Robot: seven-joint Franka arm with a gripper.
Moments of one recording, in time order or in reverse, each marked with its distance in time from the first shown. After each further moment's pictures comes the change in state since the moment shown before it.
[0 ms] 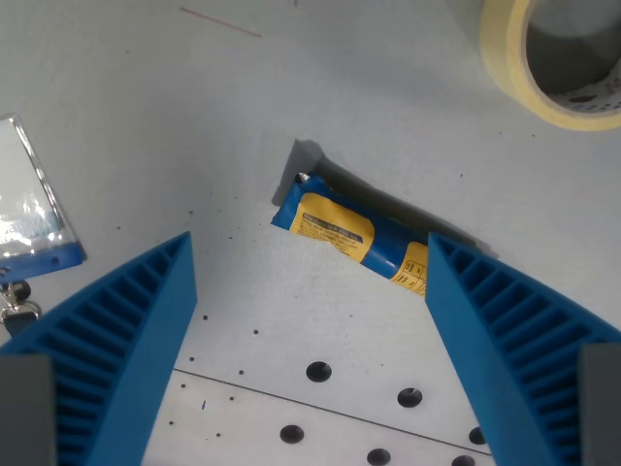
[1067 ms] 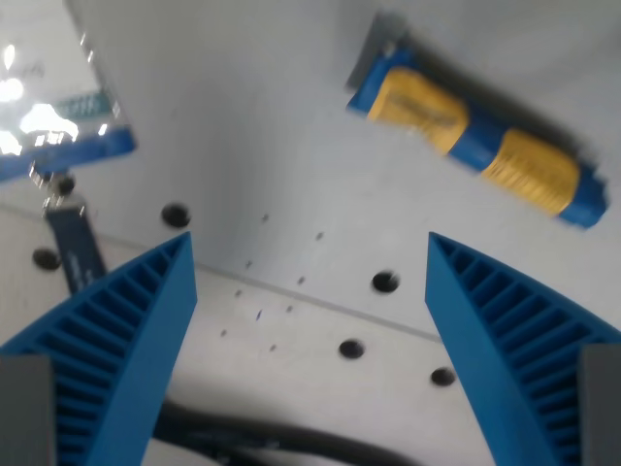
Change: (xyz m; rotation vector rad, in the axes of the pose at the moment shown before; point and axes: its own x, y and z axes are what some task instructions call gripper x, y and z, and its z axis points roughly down) arm -0.063 -0.044 0.012 0.027 -0.068 -0.017
